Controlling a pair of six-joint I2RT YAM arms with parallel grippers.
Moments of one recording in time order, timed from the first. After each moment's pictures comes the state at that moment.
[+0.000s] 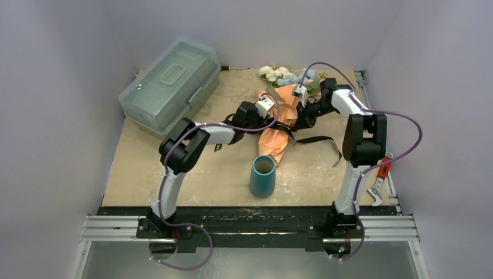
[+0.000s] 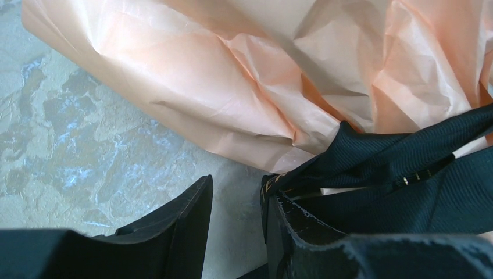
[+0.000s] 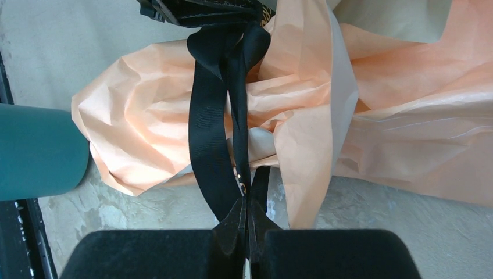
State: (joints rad) left arm -0.66 2.18 1.34 0.37 0.00 0.16; right arm 0.01 2.04 1.60 -0.98 -0.82 -0.91
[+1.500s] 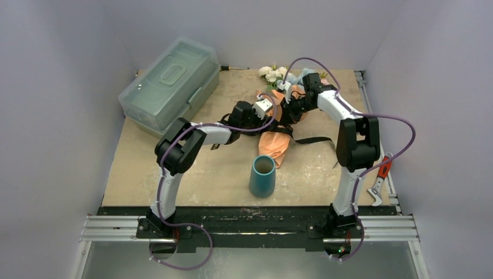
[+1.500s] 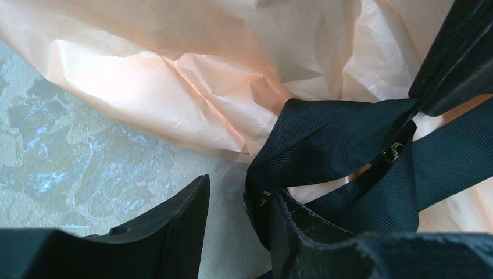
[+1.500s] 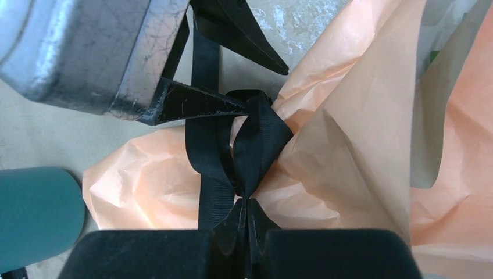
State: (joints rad) left arm -0.63 2.14 1.29 0.38 0.15 0.14; right arm 0.17 1.99 1.57 -0.75 -0.75 -0.68
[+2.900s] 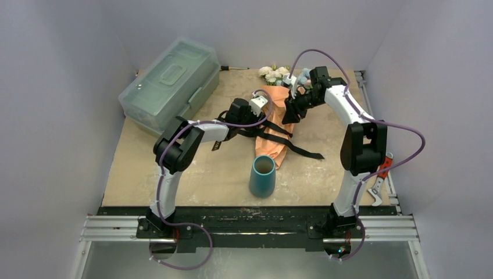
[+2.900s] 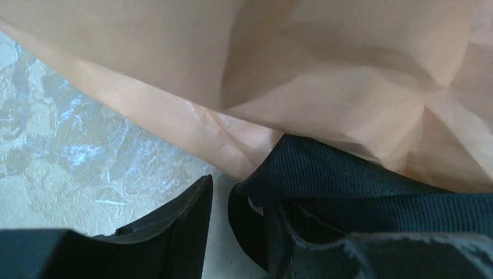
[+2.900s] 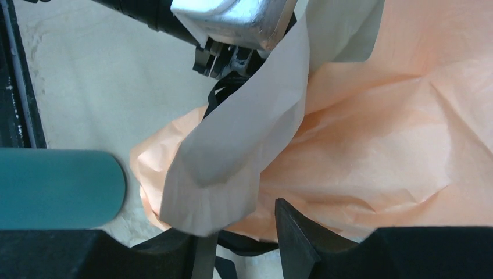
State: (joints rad) left arm -0.60 2.15 1.32 0.31 0.11 0.13; right arm 0.13 1.93 1.66 -0.96 -0.81 -0.78
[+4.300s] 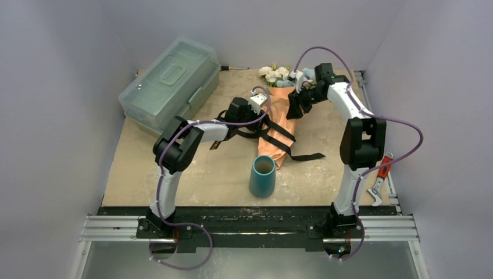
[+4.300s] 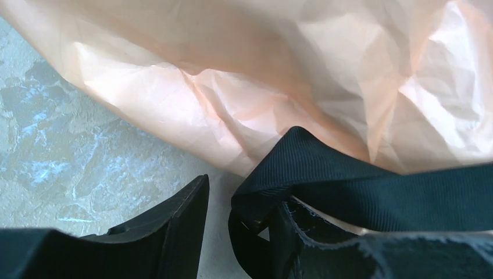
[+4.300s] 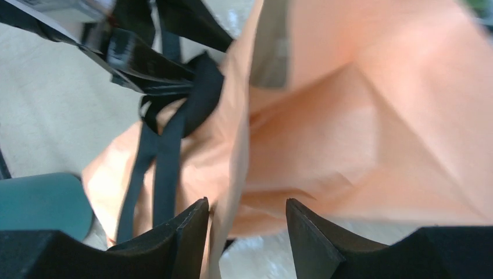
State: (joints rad) left arm -0.59 2.14 1.32 0.35 0.21 0.02; right arm 0.13 2.00 1.70 -0.86 -0.72 -0.63
